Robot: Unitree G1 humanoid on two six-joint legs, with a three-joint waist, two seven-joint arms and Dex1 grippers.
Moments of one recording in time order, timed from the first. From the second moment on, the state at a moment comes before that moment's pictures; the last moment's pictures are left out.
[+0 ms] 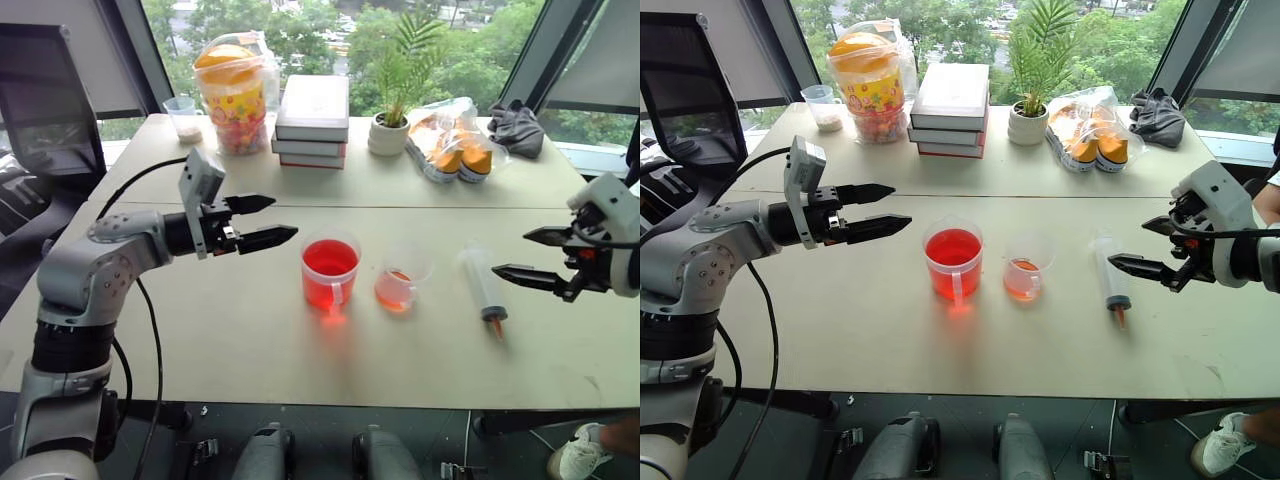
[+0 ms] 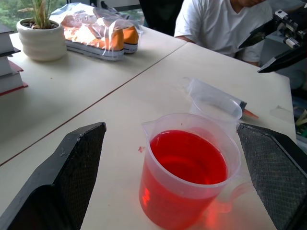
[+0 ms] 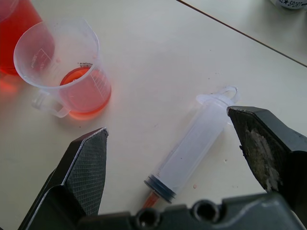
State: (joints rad) left arm -0.63 0.67 0.10 -0.18 -0.73 0.84 -0.88; right arm -0.21 -1.26 -0.39 -0.36 0.60 1.03 0.88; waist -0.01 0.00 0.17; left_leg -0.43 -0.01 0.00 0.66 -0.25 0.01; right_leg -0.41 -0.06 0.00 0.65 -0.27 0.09
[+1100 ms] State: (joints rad) left arm -0.65 0.62 0.10 -0.16 -0.73 0.83 -0.85; right arm -0.31 -1.26 -0.35 -0.28 0.57 1.14 0.81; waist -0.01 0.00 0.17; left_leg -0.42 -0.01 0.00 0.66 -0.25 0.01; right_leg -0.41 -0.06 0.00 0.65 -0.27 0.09
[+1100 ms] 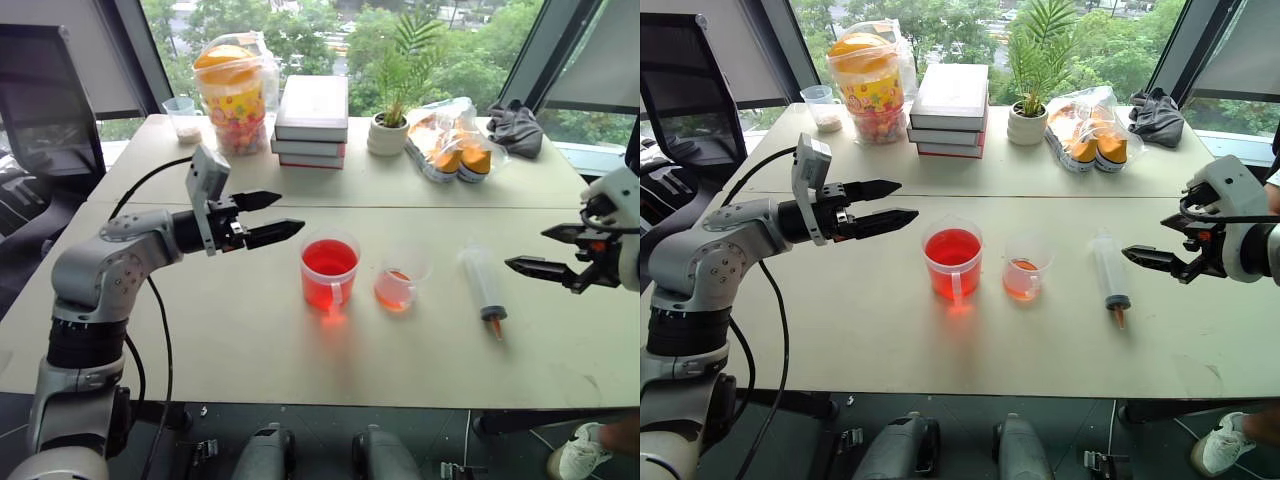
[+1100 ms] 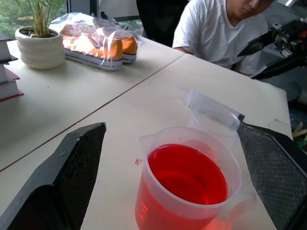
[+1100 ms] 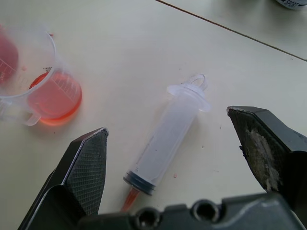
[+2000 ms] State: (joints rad) left arm -0.61 0.58 0.07 -0.18 -0.68 0.78 -0.82; right arm -1.09 -0.86 0.38 0.74 0.22 1.30 0.86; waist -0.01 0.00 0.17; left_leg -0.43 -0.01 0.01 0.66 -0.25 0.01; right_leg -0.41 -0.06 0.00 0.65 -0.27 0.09
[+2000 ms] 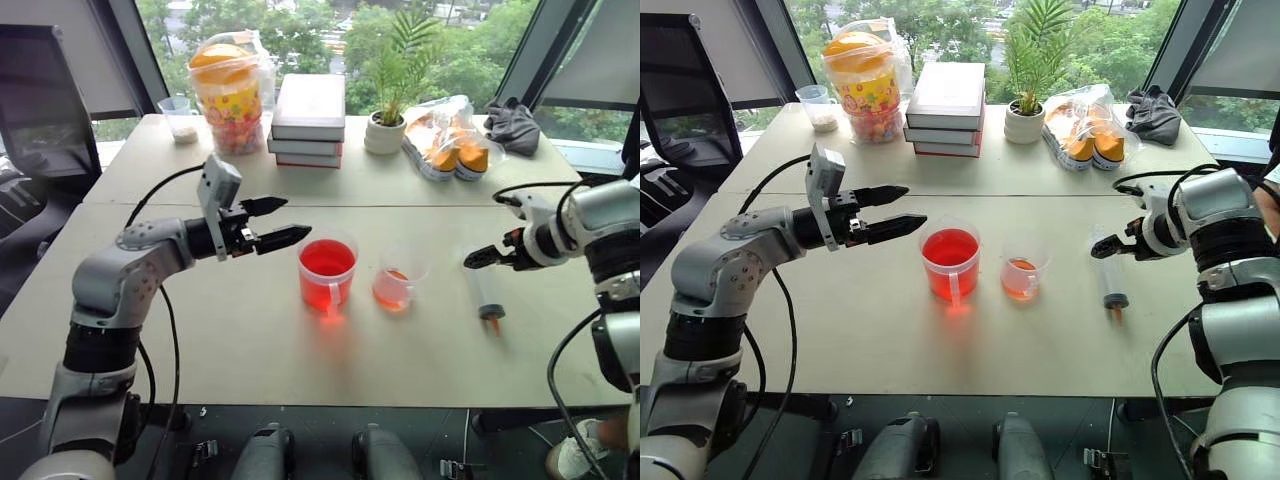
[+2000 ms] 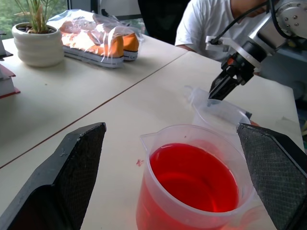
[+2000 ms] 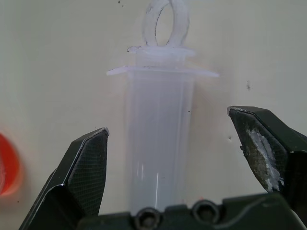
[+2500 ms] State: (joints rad) left arm -0.57 0.61 0.10 -0.22 -0.70 0.80 -0.80; right arm -1.09 -0.83 0.42 0.77 0.12 1.25 0.94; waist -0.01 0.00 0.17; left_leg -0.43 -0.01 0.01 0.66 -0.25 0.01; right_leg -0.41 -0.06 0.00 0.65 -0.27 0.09
